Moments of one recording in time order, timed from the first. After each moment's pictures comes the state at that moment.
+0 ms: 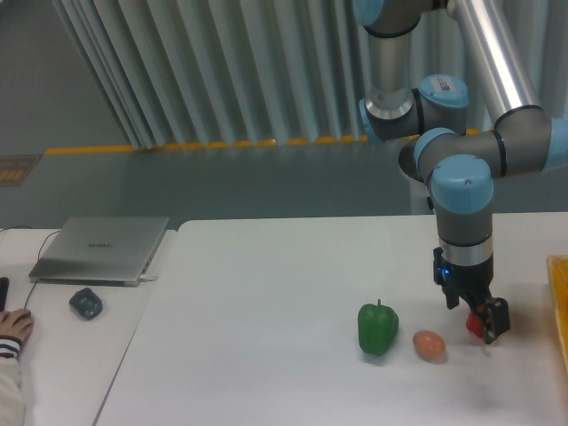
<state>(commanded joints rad) 2.32 -1.94 -1.49 -1.15 1.64 1.24</state>
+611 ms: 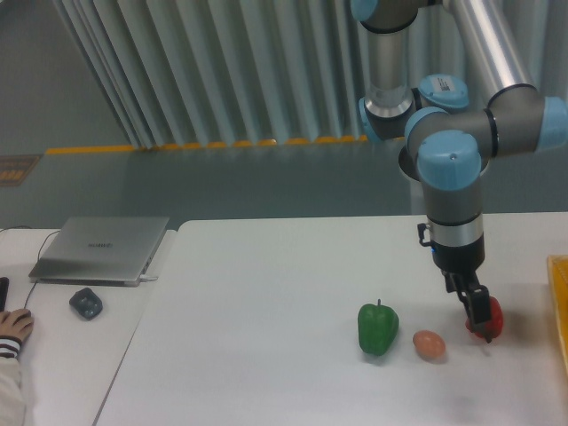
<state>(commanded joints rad) 2.26 -1.91 -1.48 -1.19 1.63 1.47</state>
